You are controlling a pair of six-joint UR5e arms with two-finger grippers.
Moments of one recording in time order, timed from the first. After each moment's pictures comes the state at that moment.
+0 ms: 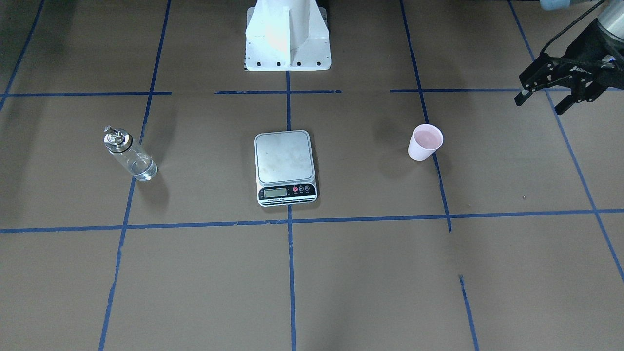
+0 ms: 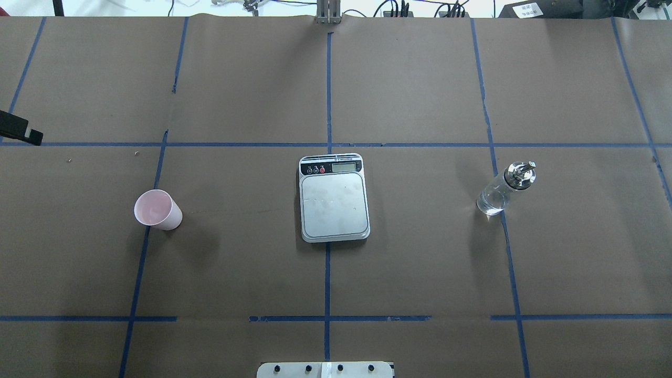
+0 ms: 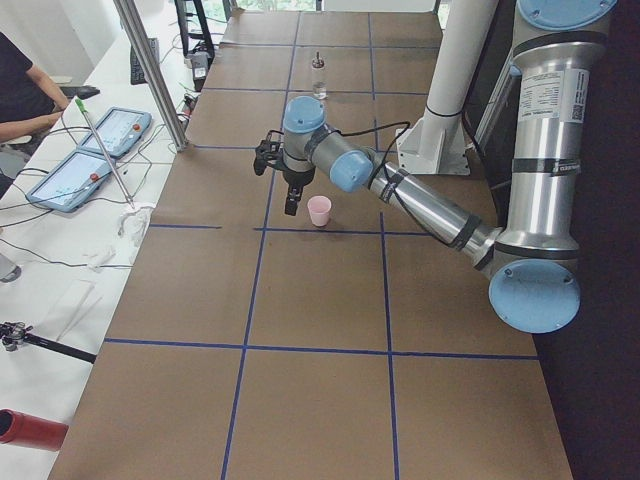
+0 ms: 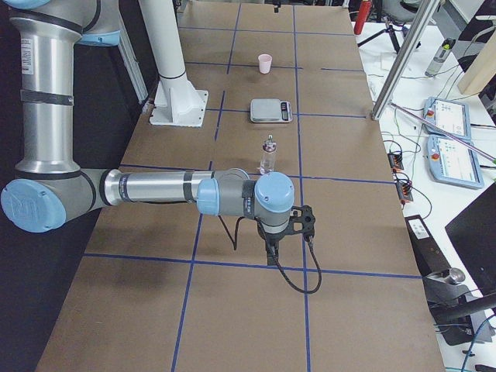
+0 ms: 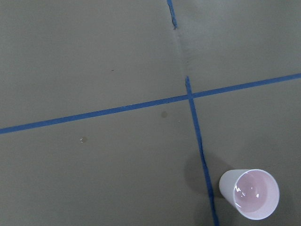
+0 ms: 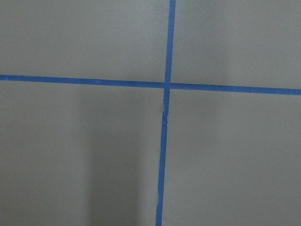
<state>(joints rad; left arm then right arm) -1.17 -1.58 -2.10 -1.74 -2.33 -0.64 1.63 -1.65 1.73 -1.64 2.40 -0.08</state>
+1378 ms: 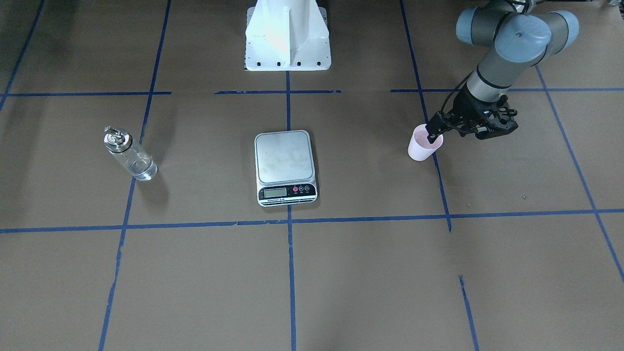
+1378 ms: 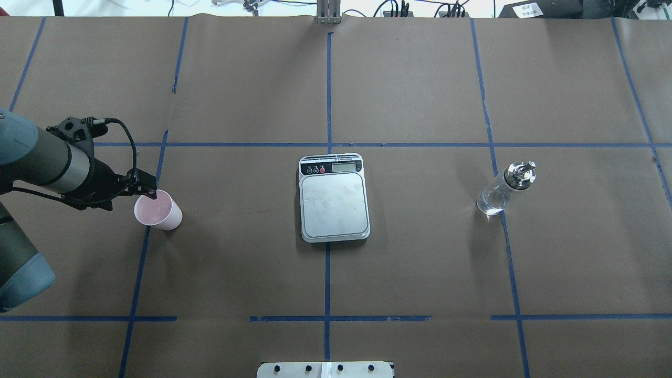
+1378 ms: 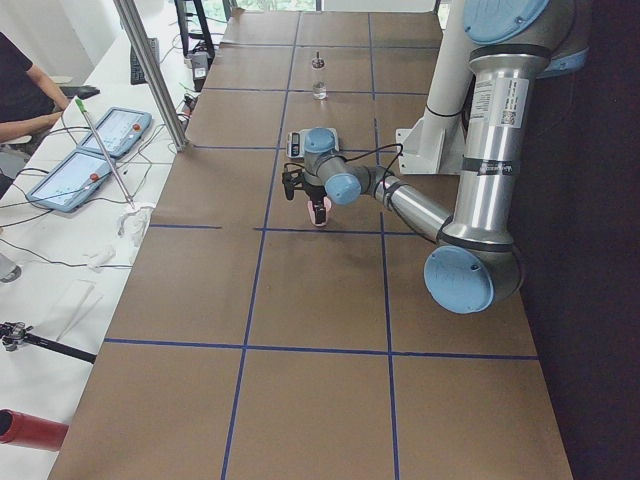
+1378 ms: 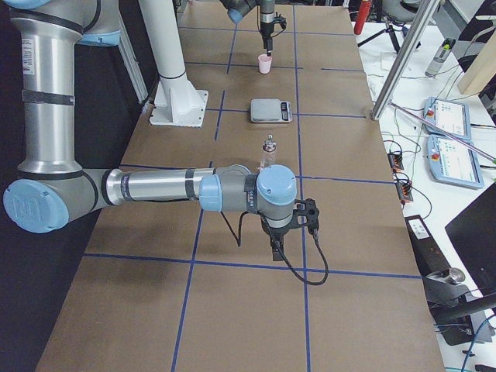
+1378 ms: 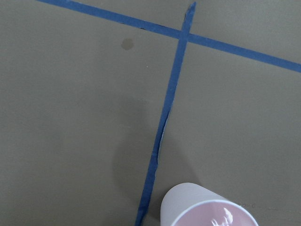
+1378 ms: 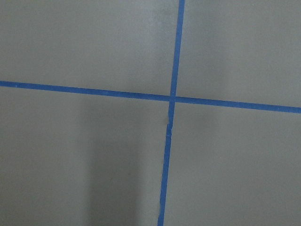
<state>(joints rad) -0.75 -1.67 -1.90 -1.90 -2.06 -1.28 1.62 -1.64 1.74 -1.61 2.39 -0.08</state>
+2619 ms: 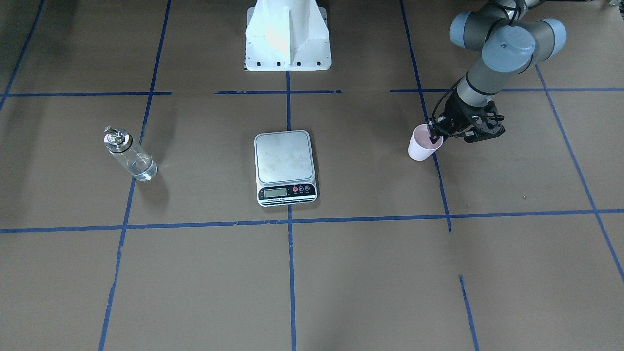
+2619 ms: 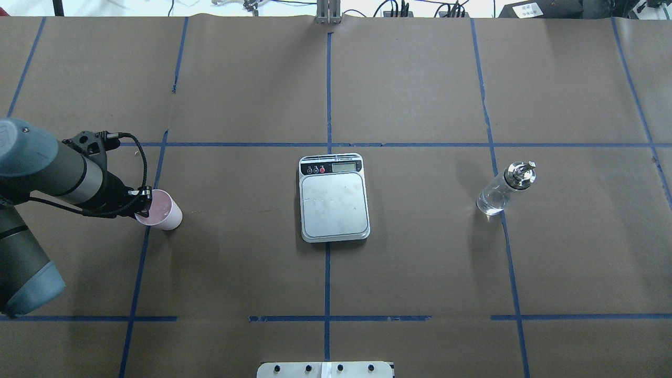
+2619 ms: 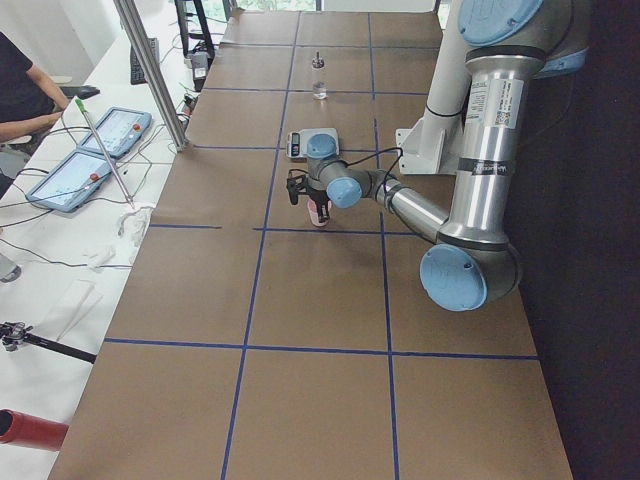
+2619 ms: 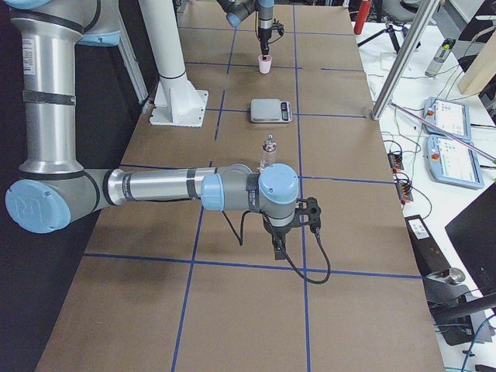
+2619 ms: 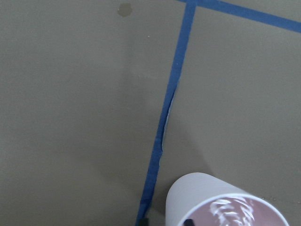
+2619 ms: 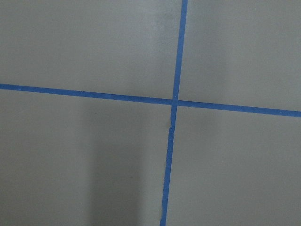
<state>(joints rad) -0.72 -1.68 -1.87 -1.90 -2.06 -1.29 1.62 -1.63 1.74 -1.61 2.40 -0.08</state>
